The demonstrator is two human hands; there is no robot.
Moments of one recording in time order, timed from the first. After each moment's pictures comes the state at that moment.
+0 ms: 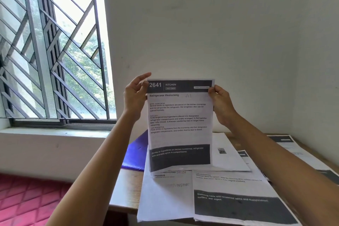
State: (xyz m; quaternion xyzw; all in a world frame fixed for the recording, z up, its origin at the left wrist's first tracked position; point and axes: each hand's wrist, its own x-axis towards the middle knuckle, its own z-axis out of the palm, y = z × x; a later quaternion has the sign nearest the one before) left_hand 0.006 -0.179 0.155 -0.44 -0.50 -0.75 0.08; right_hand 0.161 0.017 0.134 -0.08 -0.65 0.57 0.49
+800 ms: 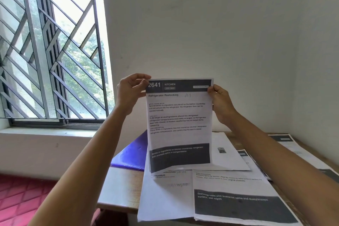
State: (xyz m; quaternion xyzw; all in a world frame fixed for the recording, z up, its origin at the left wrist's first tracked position) left_hand -0.010 -0.194 0.169 -0.46 -0.54 -0.70 0.08; right_hand 0.162 0.015 0.135 -0.08 -0.66 0.58 0.47
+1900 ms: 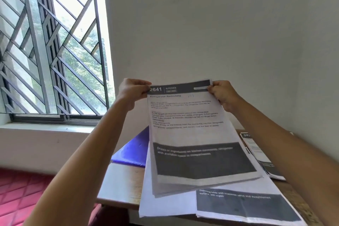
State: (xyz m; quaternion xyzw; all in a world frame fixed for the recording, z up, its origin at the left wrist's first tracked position) left_hand -0.020 -0.186 0.174 -0.30 -0.64 -0.70 -0.01; right_hand 0.163 0.022 0.162 -0.19 -0.72 0.52 0.41
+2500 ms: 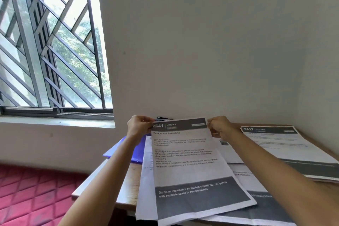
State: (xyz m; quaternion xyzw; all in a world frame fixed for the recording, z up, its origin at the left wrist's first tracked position) left_hand -0.037 -0.154 0.037 -0.23 -0.71 -0.66 -0.05; right_hand 0.126 0.060 0.036 -0.37 -0.70 0.53 0.30
